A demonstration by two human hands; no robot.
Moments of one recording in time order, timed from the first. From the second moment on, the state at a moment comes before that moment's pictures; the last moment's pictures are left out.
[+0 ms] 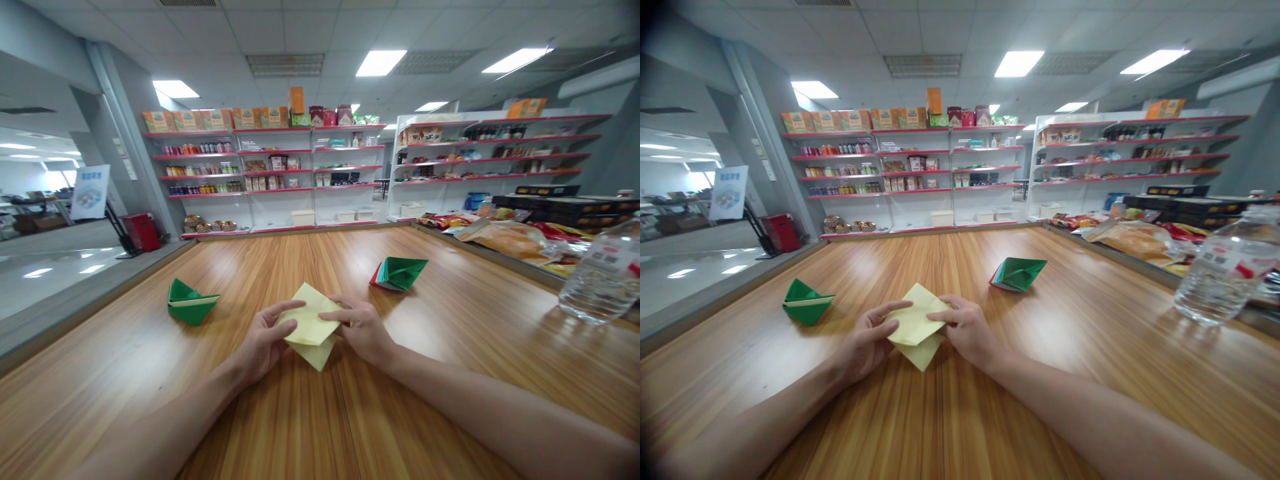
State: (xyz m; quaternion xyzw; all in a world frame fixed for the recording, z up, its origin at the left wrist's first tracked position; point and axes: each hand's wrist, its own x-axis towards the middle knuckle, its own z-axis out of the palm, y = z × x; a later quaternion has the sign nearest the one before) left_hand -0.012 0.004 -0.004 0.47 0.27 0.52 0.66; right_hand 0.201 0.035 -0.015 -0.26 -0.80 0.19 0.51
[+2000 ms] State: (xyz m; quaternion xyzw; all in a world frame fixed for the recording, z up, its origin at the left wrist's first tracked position) left_hand 0.003 0.000 -0.006 0.50 0.37 0.51 0.60; right_hand 0.189 0.027 -0.011 -0.32 -0.56 0.61 0.46
